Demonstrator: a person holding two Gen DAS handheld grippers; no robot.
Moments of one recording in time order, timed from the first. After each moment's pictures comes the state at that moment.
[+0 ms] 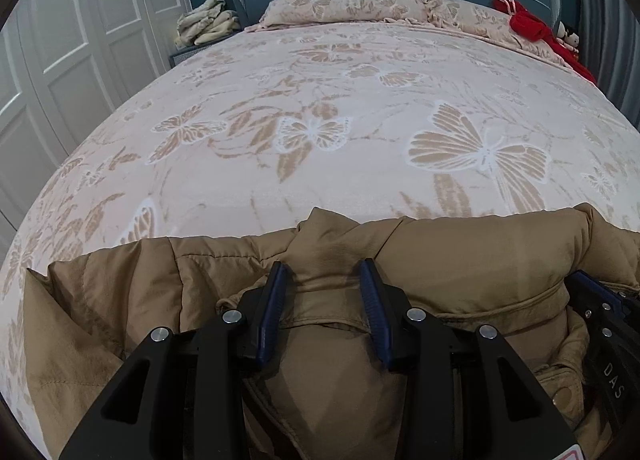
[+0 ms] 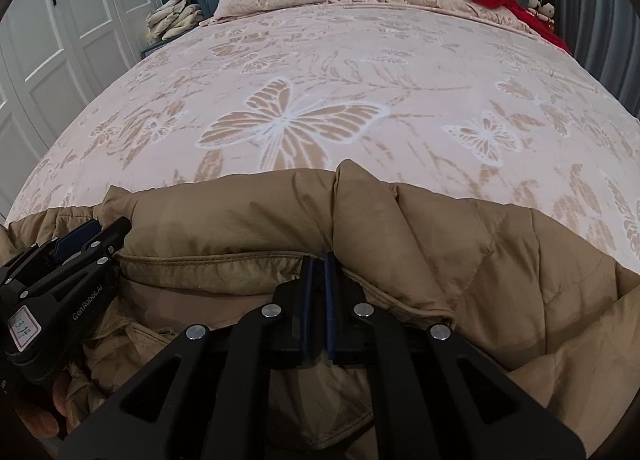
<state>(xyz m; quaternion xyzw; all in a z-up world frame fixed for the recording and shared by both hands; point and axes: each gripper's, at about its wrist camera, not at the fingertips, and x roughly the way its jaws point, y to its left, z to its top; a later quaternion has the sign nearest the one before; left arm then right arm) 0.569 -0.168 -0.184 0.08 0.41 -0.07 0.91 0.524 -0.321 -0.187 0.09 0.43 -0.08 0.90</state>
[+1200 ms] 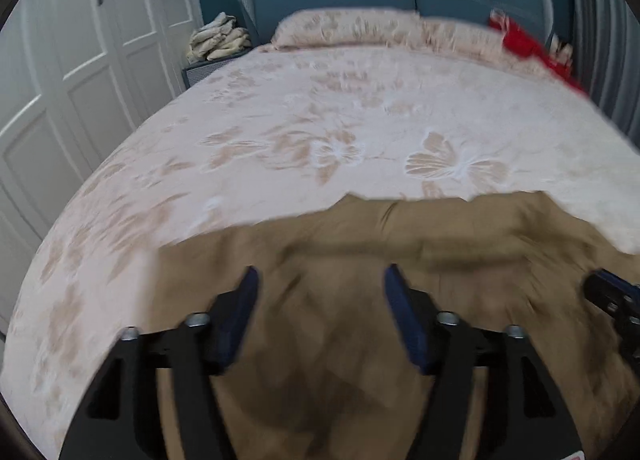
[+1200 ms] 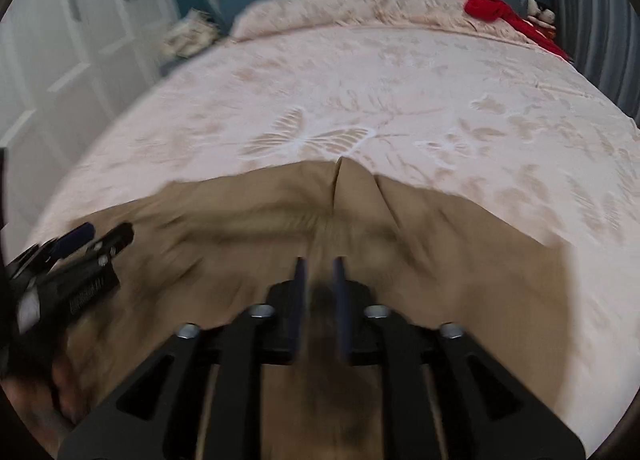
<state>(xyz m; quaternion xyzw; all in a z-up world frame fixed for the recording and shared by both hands) 0.488 -0.112 -0.109 0.07 0.39 -0.08 0.92 0.423 -0.325 -0.113 0.11 0.40 -0.04 0.91</state>
